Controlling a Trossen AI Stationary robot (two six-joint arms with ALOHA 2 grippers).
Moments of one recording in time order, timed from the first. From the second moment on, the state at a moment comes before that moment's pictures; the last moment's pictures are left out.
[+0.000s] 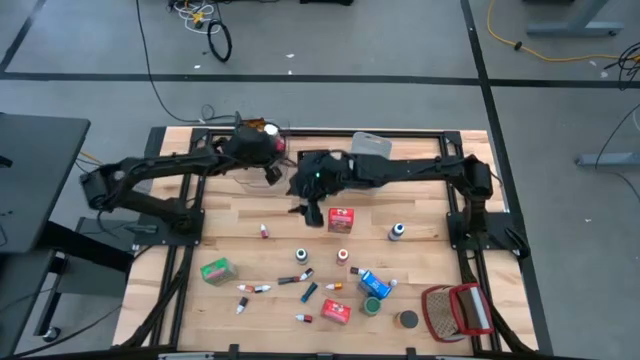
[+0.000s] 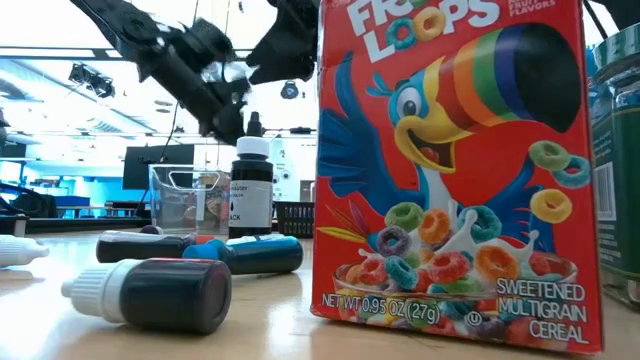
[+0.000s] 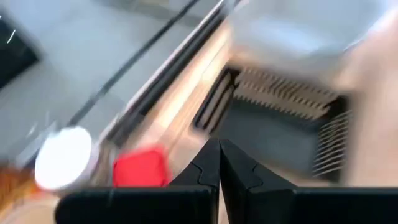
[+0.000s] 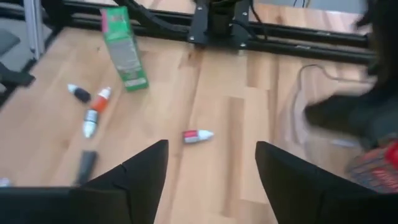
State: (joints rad) left arm 0.53 1.25 0.71 -0.02 -0.06 0.11; right arm -0.06 1.94 1.73 -0.46 -0.17 -0.15
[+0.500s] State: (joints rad) left arm 0.50 0.79 0.69 -0.14 0.29 0.18; right arm 0.18 1.85 1.73 -0.62 0.01 0.04
